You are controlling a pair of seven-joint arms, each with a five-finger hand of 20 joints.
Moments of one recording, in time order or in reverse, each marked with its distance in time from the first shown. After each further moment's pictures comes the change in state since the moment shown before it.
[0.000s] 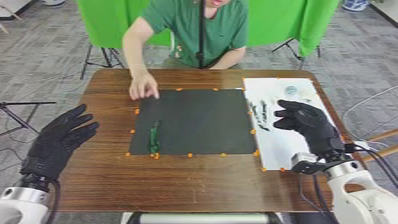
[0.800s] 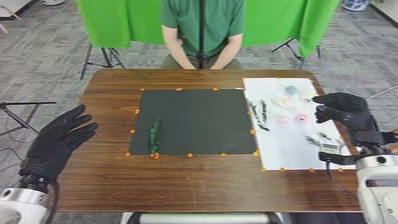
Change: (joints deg) left arm 0.5 -0.1 -0.3 0.0 0.0 0.0 0.1; right arm -2.2 8.6 4.1 -2.4 -25.5 19.3 0.0
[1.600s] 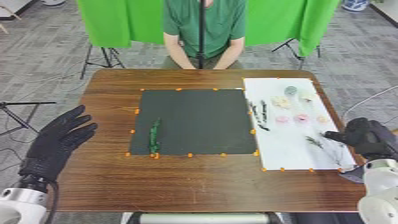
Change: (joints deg) left arm -0.1 0.1 -0.1 0.3 0.0 0.0 -0.1; right arm -2.5 4.0 -1.1 -0.2 -43.7 -9.2 27.0
